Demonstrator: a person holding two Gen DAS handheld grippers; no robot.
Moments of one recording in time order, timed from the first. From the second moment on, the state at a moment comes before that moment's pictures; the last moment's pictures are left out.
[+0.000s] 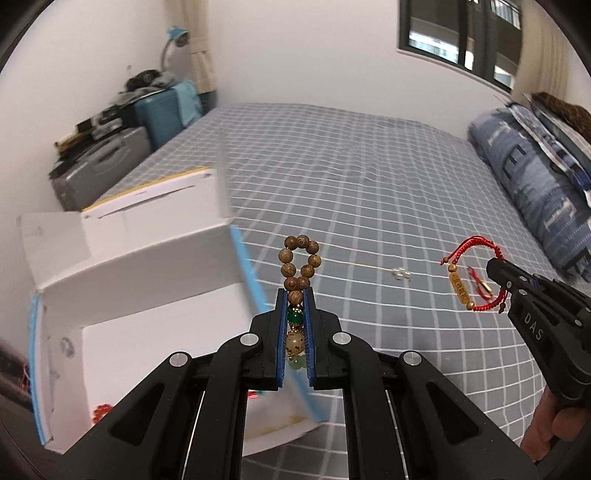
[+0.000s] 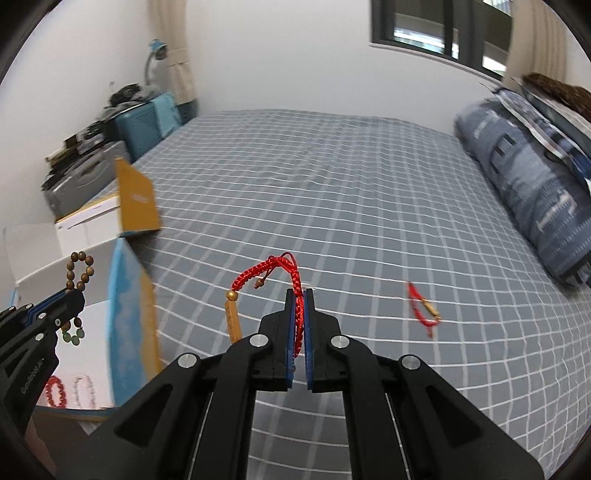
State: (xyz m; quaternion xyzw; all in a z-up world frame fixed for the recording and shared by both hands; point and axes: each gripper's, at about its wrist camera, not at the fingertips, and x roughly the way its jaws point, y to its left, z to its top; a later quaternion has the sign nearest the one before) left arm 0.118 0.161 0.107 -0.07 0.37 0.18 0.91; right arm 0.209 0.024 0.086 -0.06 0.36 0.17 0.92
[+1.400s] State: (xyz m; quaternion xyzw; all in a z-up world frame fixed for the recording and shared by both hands) left arm 0.005 0.339 0.024 -0.15 0.46 0.32 0.82; right arm 0.142 0.266 0.002 -0.19 0.43 0.31 0.82
